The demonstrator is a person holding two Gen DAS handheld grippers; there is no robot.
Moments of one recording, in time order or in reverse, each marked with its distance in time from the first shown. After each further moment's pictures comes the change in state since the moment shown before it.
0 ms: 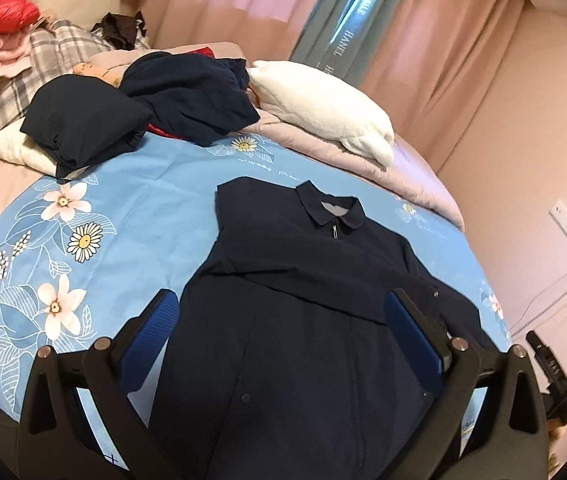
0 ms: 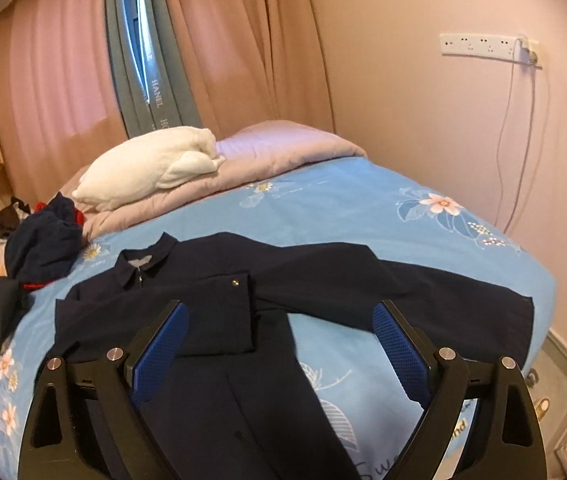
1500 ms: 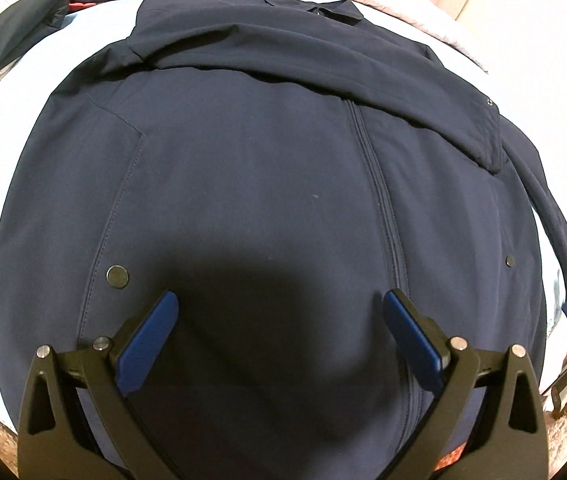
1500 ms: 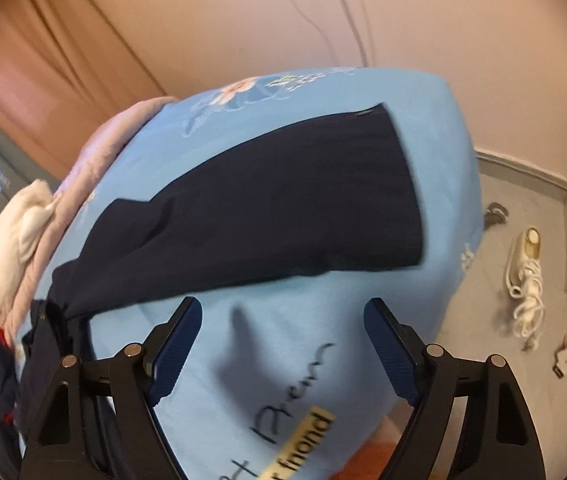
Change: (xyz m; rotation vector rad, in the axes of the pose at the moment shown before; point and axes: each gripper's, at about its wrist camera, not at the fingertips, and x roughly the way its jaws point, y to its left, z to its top) left arm 0.151 -0.046 -0.140 0.160 0.459 0.072; right arm 0.081 -0.187 -0.087 0.584 0.198 -0.213
